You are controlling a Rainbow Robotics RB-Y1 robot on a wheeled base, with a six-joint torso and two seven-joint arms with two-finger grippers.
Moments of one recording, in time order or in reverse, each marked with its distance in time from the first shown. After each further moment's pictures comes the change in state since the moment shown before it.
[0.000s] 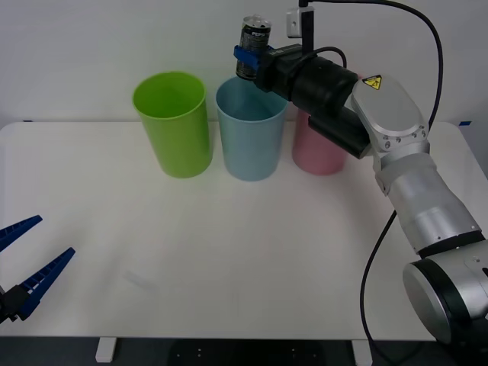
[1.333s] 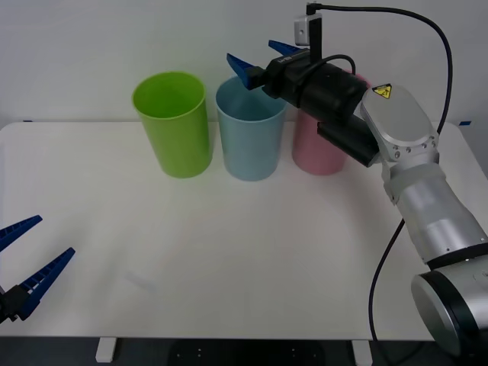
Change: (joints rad) right arm 0.071 -0.028 0.005 -0.082 -0.019 0.002 0.062; left arm 0.000 0.000 0.000 0.000 0.000 0.000 0.000
